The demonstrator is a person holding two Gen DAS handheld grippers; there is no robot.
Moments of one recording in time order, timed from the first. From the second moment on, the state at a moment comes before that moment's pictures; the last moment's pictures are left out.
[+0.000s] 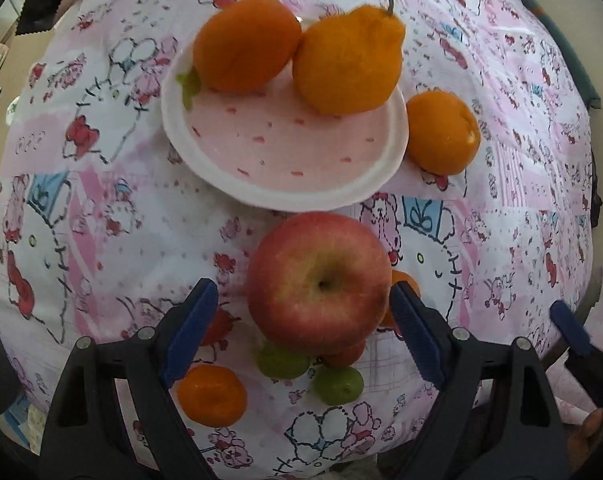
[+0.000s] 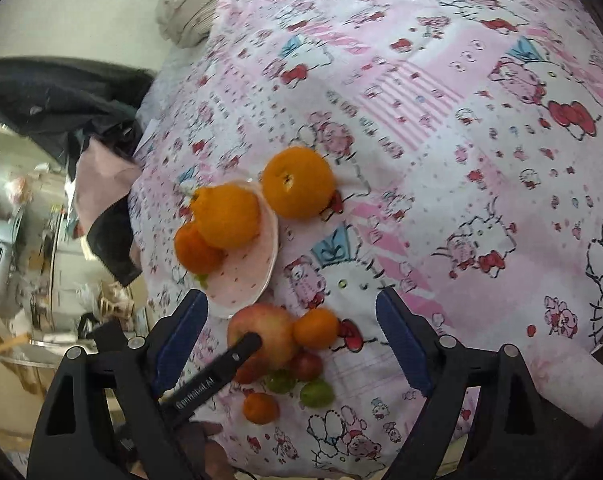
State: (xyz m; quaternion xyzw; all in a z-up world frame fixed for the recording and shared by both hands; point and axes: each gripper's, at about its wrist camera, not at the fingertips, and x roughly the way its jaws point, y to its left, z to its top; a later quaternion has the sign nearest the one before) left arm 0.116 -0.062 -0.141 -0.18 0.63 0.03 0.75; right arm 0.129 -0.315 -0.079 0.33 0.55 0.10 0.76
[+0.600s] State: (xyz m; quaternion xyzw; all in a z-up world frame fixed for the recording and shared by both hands) left arm 0.117 -0.071 -0.148 -0.15 0.65 -0.01 0.75; right arm 0.140 -0.314 -0.085 0.32 0.56 0.10 0.76
